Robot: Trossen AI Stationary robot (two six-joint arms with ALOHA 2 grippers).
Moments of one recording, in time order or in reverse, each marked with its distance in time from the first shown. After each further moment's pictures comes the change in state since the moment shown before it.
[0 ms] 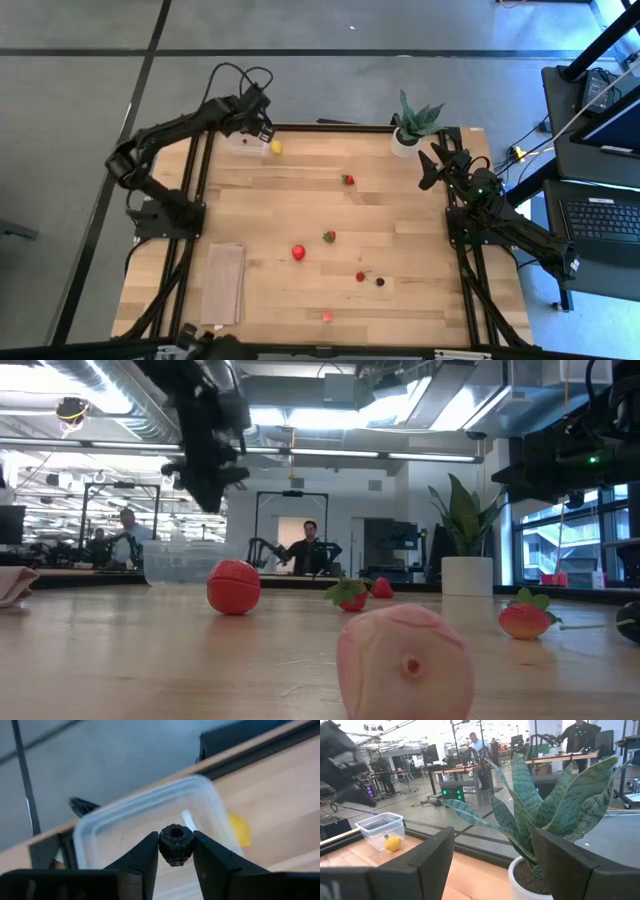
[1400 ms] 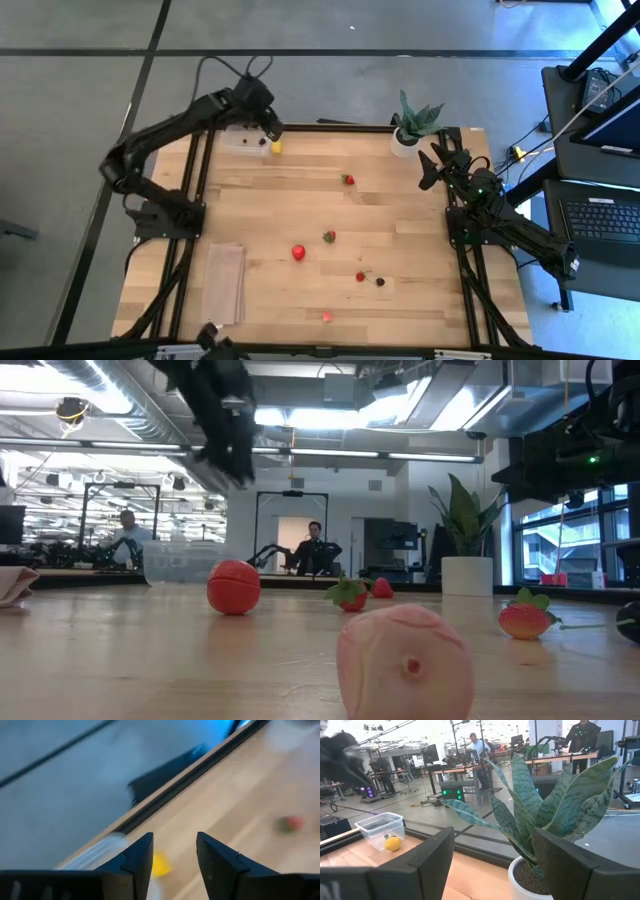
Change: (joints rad) left arm -0.054 -0.102 0.082 0.130 0.294 0.184; right arm 0.000 0.000 0.000 0.000 0.000 -0.001
